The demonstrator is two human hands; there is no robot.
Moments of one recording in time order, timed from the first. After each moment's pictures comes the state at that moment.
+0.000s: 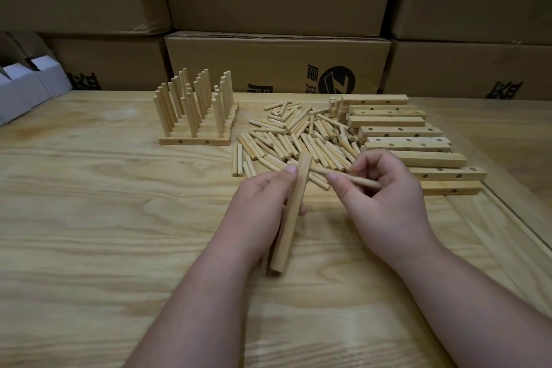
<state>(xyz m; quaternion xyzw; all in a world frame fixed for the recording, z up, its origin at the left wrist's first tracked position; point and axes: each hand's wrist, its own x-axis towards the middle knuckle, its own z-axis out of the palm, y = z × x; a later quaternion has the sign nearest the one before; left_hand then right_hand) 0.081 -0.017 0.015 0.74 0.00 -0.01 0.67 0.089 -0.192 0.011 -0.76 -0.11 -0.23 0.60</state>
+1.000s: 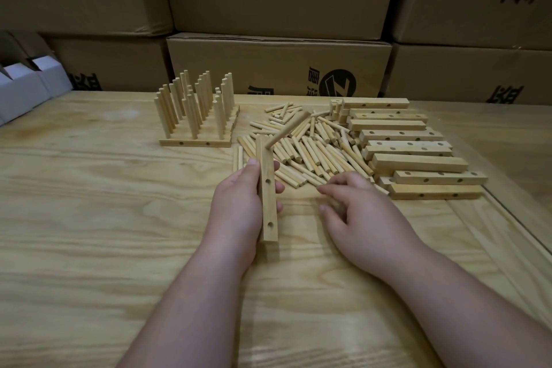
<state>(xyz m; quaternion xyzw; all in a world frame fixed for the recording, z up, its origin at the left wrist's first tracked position) 0.088 -0.016 0.022 0.61 0.14 0.07 0.78 0.095 -0.192 0.001 -0.96 -0.13 -0.13 0.23</state>
